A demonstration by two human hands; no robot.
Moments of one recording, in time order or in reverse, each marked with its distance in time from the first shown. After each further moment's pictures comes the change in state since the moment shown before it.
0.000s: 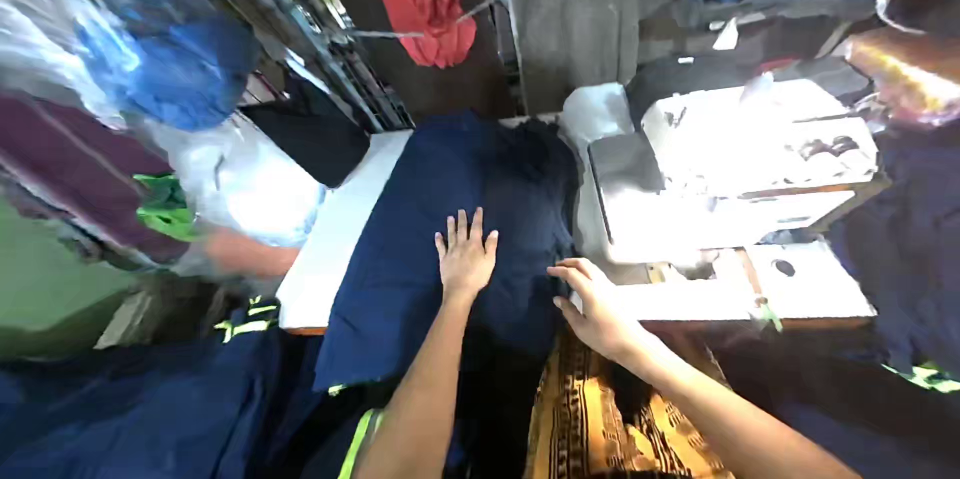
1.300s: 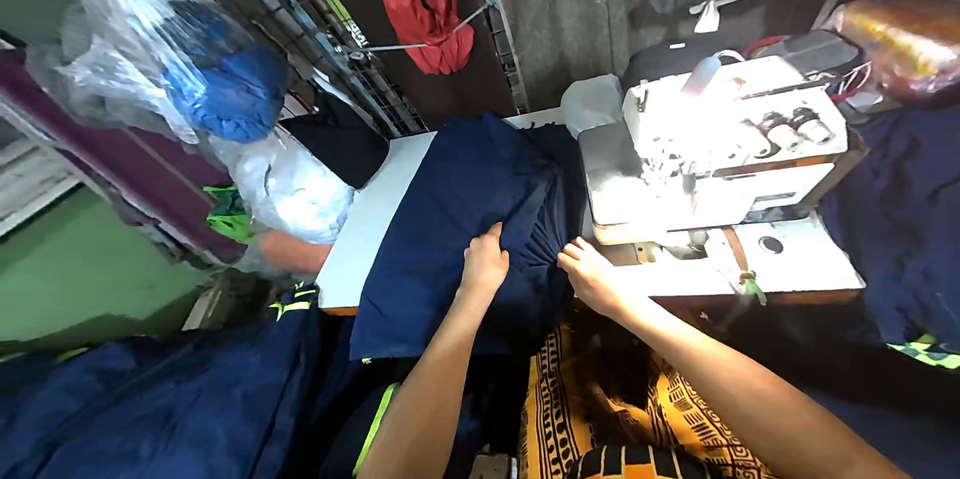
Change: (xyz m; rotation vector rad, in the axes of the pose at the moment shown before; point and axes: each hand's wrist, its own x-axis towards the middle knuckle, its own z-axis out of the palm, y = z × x) left_hand -0.056 0.067 -0.059 -0.083 -0.176 -0.098; right_hand 0.004 0.046 0.001 -0.211 0.057 -0.393
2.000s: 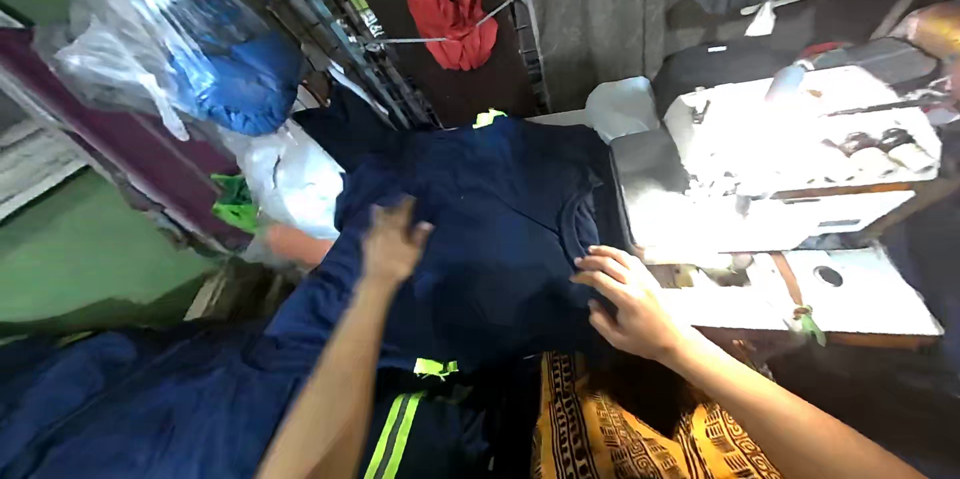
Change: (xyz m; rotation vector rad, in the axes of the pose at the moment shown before) left_hand 0.054 -0.182 -0.065 0.142 0.389 0.052; right_hand 0.010 -0.029 -0.024 -0.058 0.131 -0.018
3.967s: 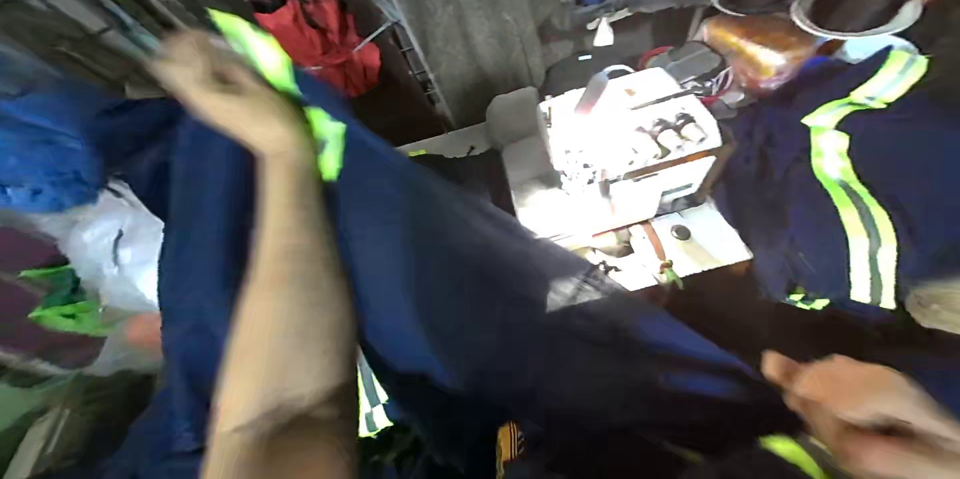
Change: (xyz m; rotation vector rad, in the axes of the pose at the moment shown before) left_hand 0.115 0.201 -0.132 -0.631 0.732 0.220; right_hand -0.205 -0.019 -0.225 0.824 0.071 0.159
